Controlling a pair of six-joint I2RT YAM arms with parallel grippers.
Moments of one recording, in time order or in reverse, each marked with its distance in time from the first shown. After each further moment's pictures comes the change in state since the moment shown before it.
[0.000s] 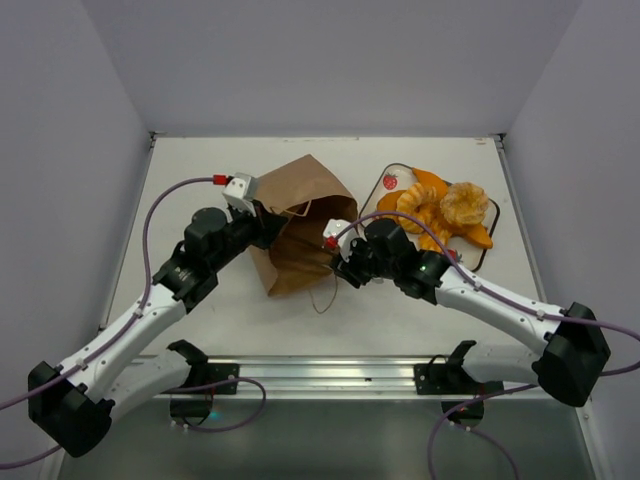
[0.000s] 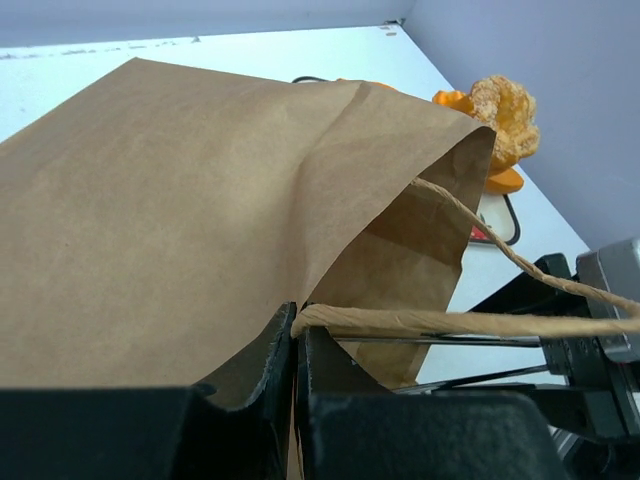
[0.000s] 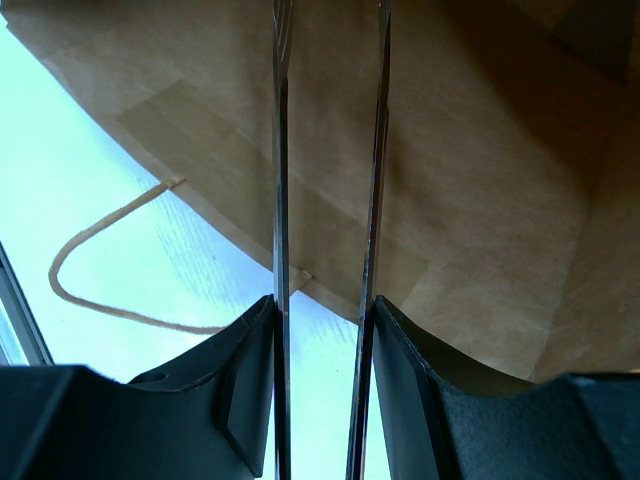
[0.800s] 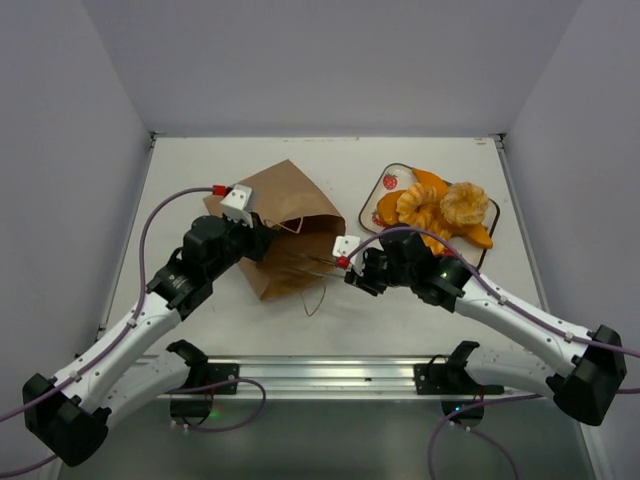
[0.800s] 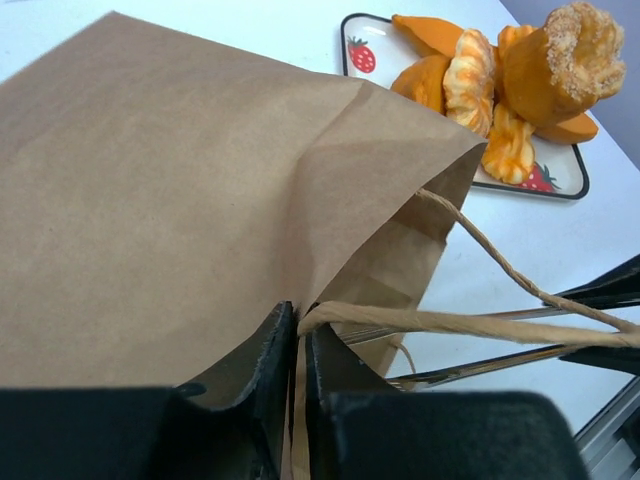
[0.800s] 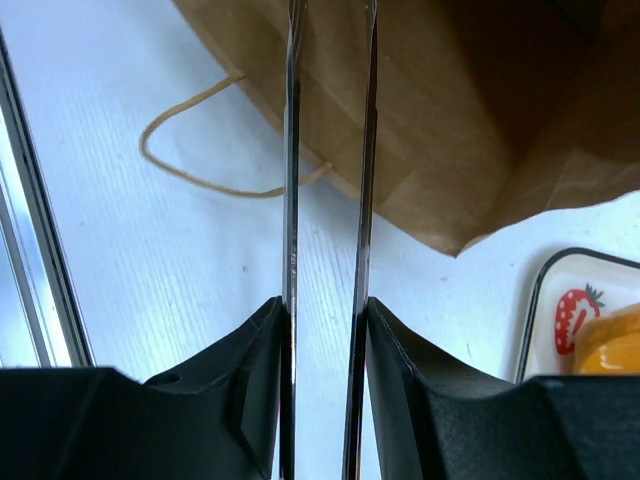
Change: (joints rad) left arm 0.000 -0.088 -0.022 -0.174 -0.065 0.087; right arm -0.006 -0.133 0.003 -0.182 -0.071 -0.170
